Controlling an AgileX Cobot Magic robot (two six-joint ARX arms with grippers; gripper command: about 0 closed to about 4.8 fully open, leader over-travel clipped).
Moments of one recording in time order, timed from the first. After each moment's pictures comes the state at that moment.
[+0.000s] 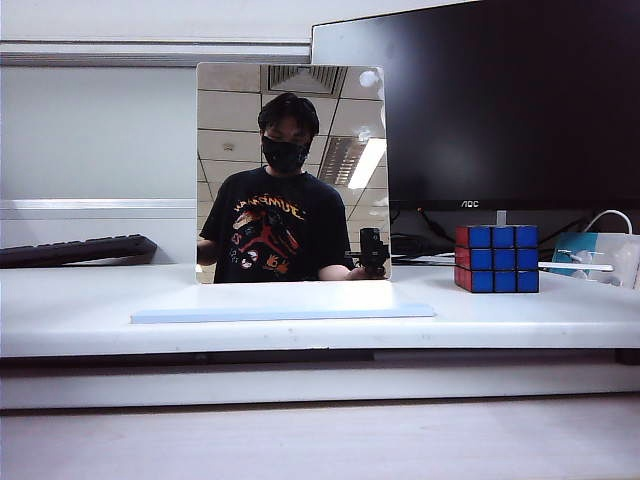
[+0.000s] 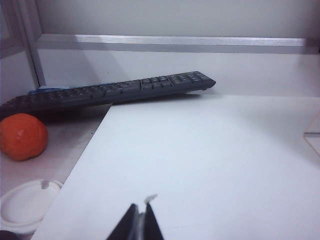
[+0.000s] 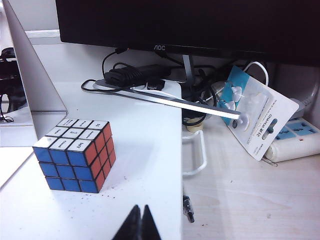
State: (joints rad) left arm 0.04 0.00 0.01 0.00 -0.07 -0.02; right arm 0.14 0.00 0.01 -0.03 0.00 0.05
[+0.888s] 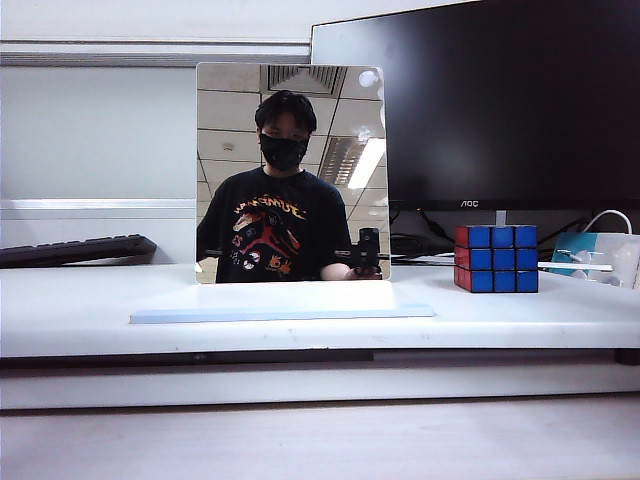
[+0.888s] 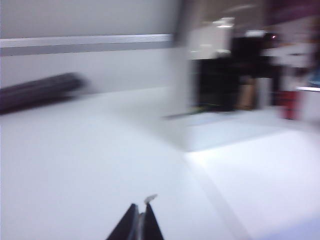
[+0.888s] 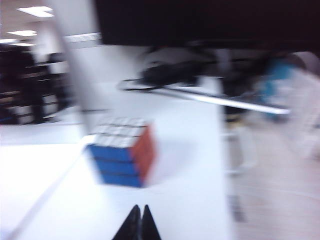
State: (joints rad) left arm -0.46 0.00 0.01 0.00 -0.12 -0.02; right arm 0.14 0.00 0.01 -0.03 -0.15 0.14
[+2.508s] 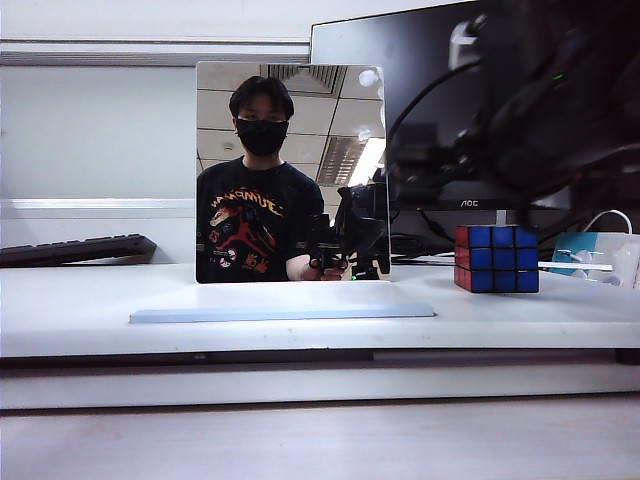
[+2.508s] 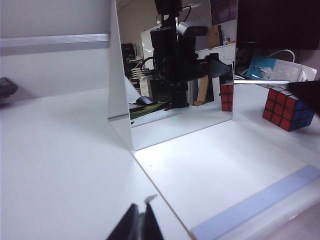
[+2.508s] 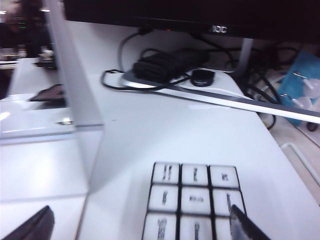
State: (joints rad) left arm -0.57 0.00 0.01 0.00 -0.09 -0.02; right arm 0.78 1.46 0.45 0.83 0.78 0.19
